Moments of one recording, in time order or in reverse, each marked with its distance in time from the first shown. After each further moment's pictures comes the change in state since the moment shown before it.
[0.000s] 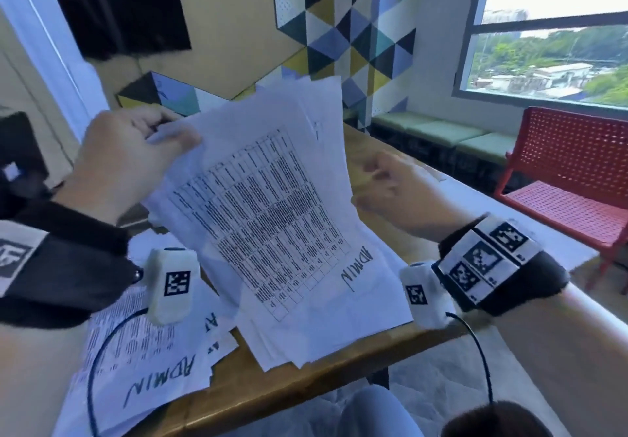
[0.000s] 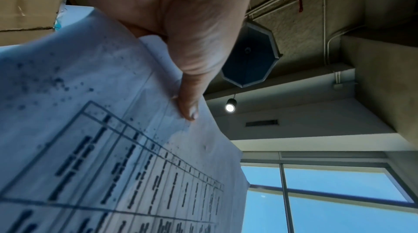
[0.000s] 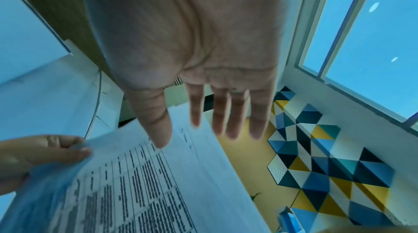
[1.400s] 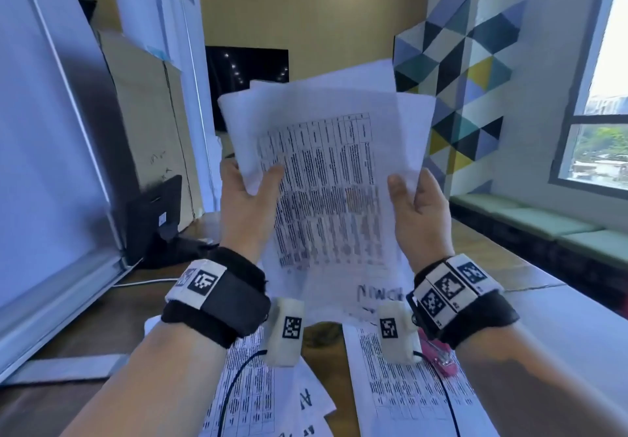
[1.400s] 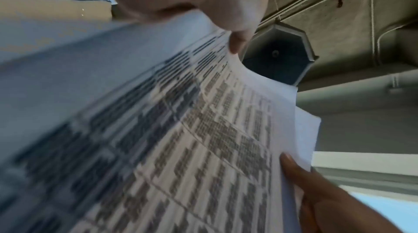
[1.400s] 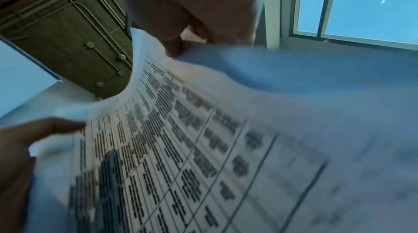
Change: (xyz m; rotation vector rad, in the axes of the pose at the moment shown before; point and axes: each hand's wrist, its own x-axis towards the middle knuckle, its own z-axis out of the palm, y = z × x) left_hand 0.025 -0.017 -0.033 -0.427 0.408 -0.051; right_hand 0.091 -0.113 0.069 0.745 0.415 -0.365
